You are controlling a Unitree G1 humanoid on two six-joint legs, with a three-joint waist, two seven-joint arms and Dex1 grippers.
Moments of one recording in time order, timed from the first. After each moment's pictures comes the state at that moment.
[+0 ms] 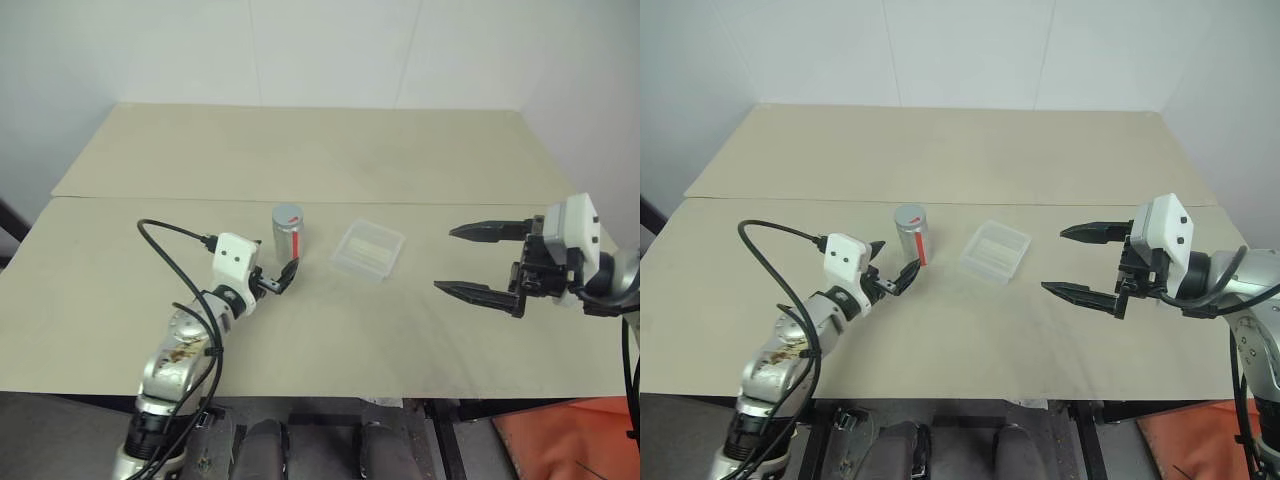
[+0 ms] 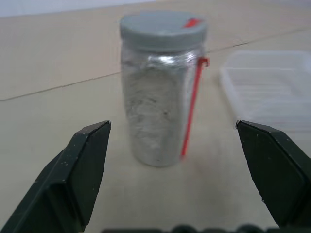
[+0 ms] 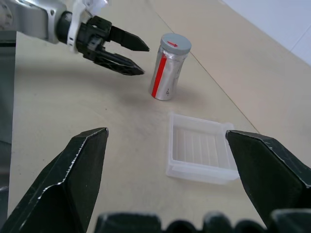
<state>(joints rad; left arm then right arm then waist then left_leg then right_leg) -0.21 0.28 -0.05 -0.33 -0.22 0.50 -0.25 -0.23 -0.96 -0.28 -0.36 0.64 0.42 1.11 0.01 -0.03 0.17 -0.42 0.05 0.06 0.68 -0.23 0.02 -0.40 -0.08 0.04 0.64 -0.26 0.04</state>
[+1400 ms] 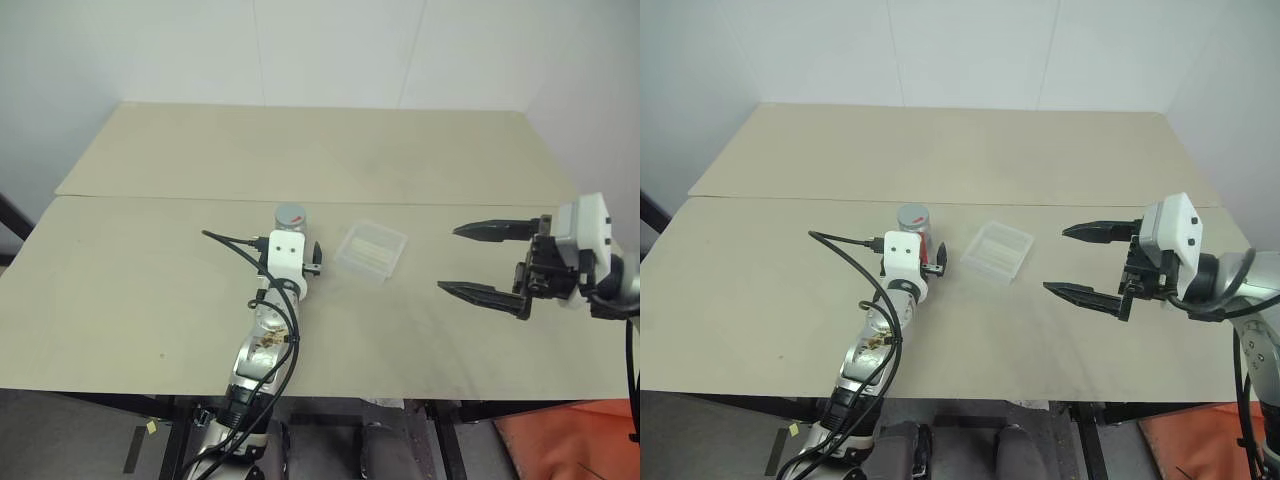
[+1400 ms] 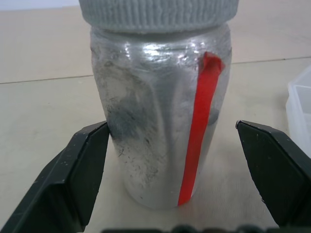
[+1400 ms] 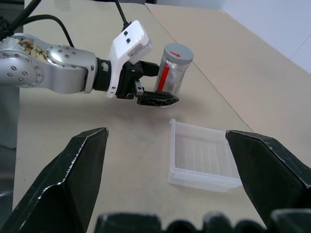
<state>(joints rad) -0.35 -0.09 -0.14 -0.01 0.08 0.37 0.15 -0.19 -0.96 -0.33 -0.38 0.67 0.43 1.11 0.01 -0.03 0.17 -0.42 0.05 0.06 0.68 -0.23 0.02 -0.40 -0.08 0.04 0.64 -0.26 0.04</state>
